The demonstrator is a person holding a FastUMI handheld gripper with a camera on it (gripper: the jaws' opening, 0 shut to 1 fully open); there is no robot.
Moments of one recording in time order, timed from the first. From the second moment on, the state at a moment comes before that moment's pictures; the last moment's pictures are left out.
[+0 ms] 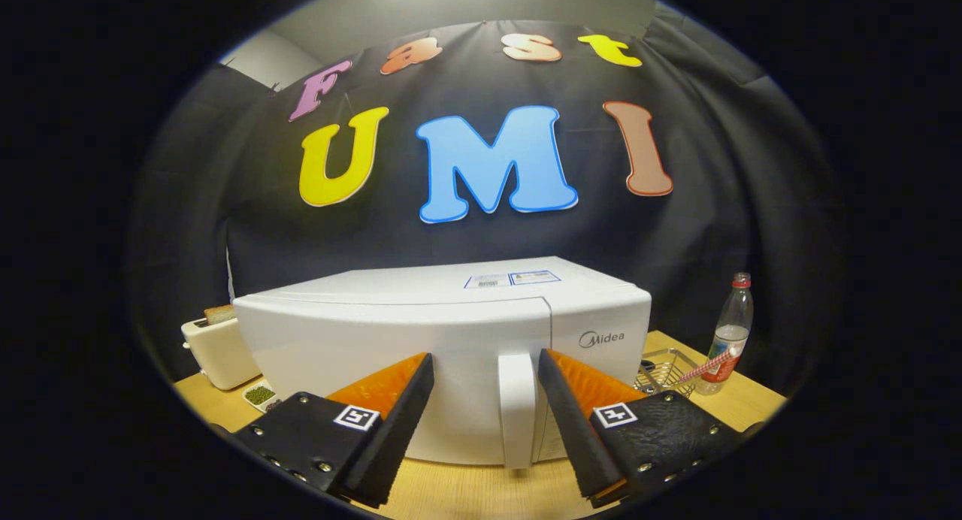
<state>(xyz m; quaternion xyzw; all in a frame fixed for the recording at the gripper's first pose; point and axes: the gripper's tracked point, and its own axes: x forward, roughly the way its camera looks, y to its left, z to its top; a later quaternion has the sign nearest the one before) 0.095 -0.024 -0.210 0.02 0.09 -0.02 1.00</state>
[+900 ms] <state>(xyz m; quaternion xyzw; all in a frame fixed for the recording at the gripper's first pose) 0.091 -0.039 -0.262 0.03 0.14 -0.03 0.99</state>
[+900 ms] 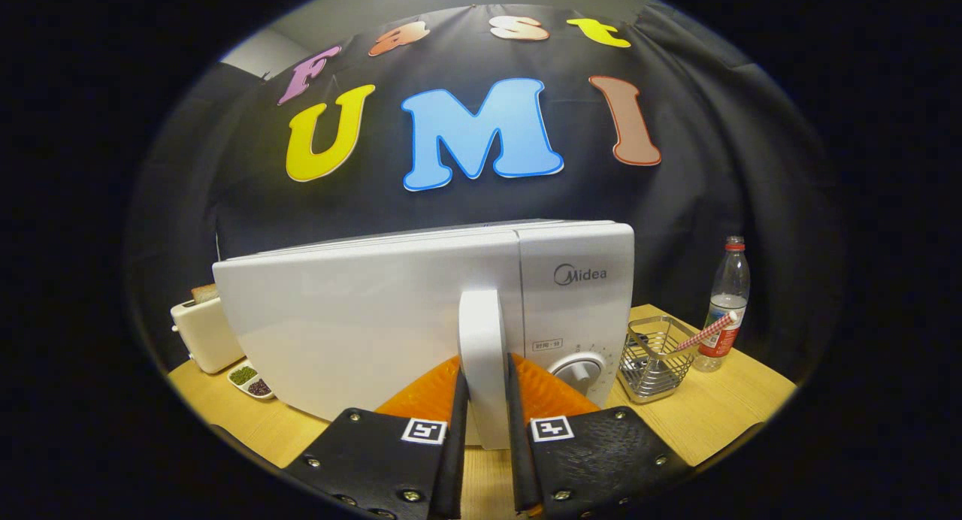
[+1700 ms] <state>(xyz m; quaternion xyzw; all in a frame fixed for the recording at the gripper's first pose) 0.082 -0.040 -0.259 -0.02 0.12 -0.01 0.99</state>
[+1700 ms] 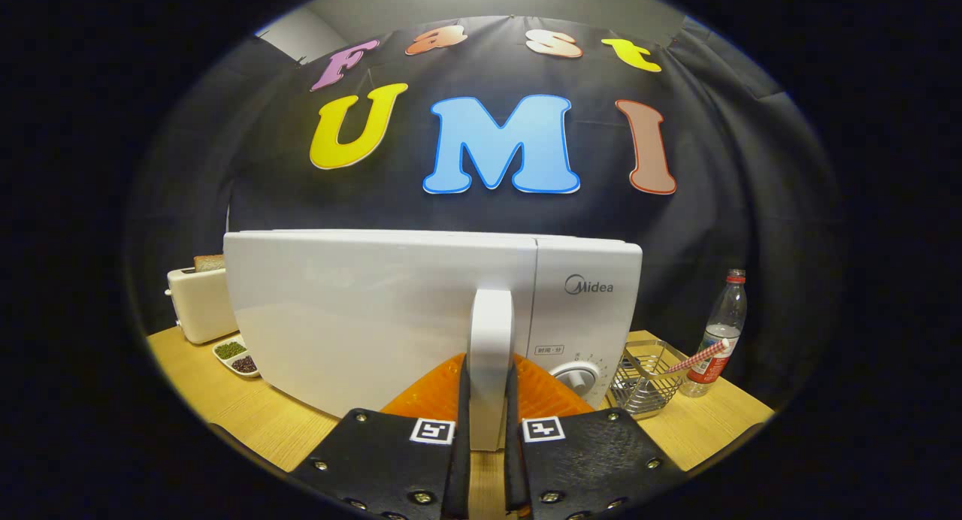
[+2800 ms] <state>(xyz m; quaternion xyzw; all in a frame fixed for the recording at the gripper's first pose) -0.018 -0.001 -0.247 -0.04 0.12 0.04 0.99</state>
